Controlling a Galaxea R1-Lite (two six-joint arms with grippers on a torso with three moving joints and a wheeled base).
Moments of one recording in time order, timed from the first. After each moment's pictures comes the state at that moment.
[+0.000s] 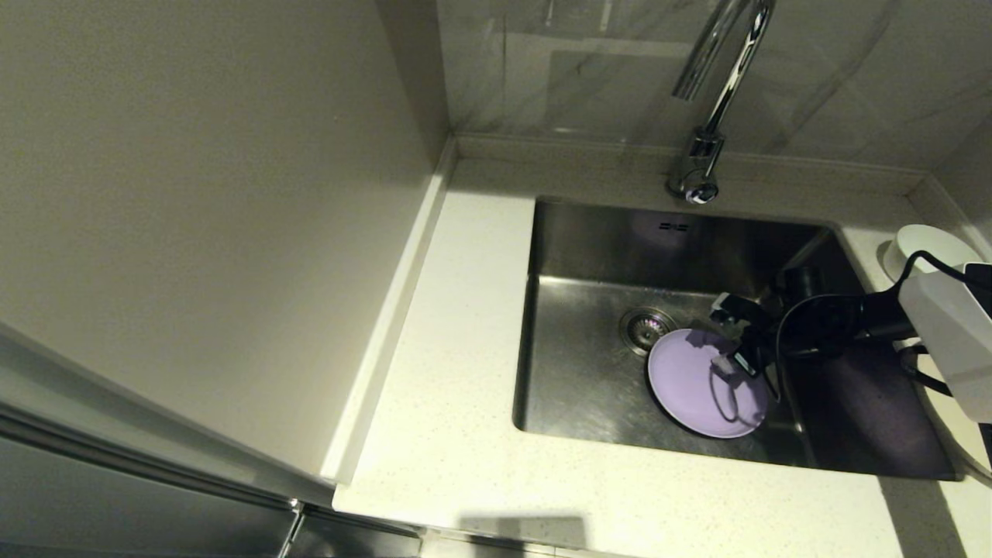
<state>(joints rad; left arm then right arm) 0.00 0.00 0.00 0.00 0.02 -0.02 -0.16 2.51 -1.78 0.09 0.18 -0.82</state>
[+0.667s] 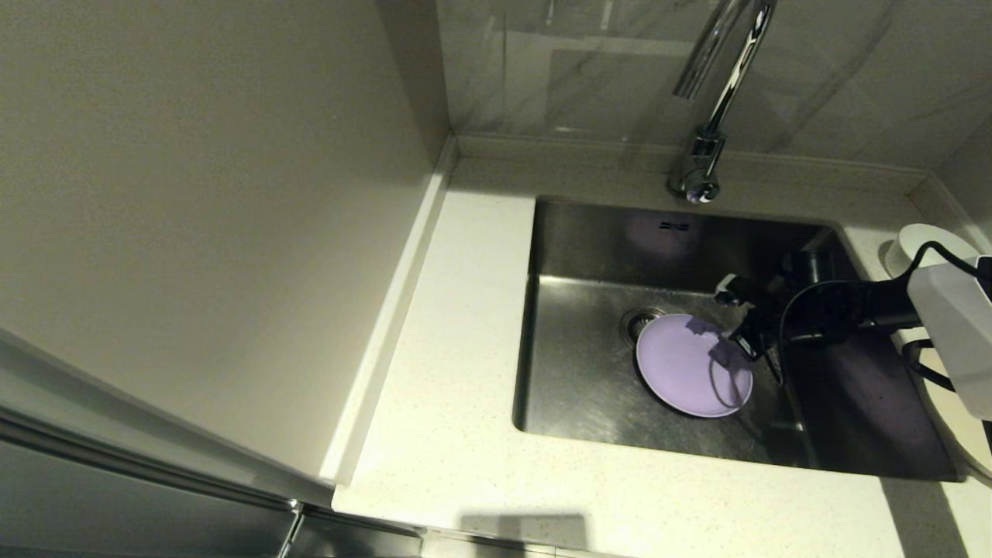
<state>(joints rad) 0.00 0.00 0.00 0.00 0.02 -0.02 -0.16 2.49 -1.84 0.09 0.19 -0.78</state>
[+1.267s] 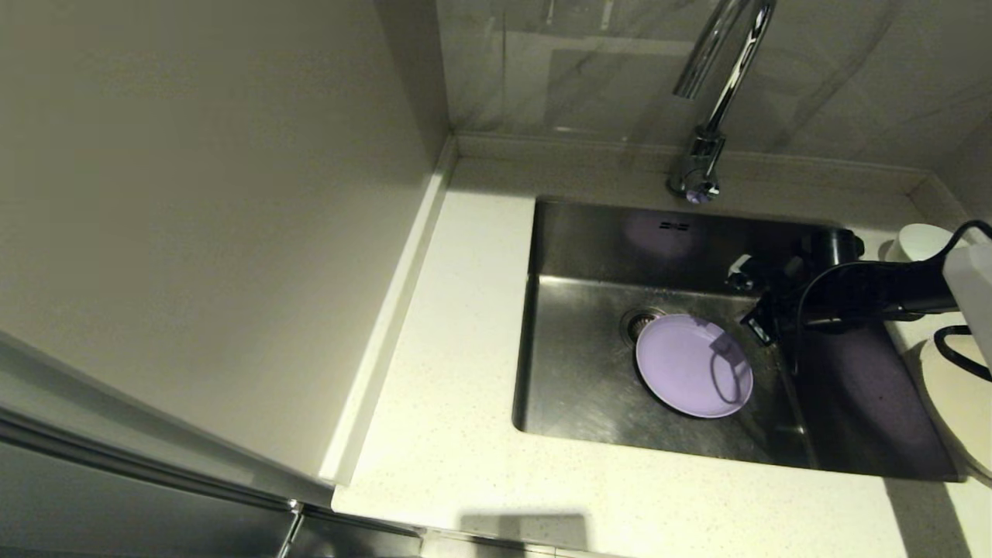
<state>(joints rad) 0.00 0.00 0.00 0.00 0.02 -0.02 -0.17 2.38 -1.78 0.08 0.16 -0.76</state>
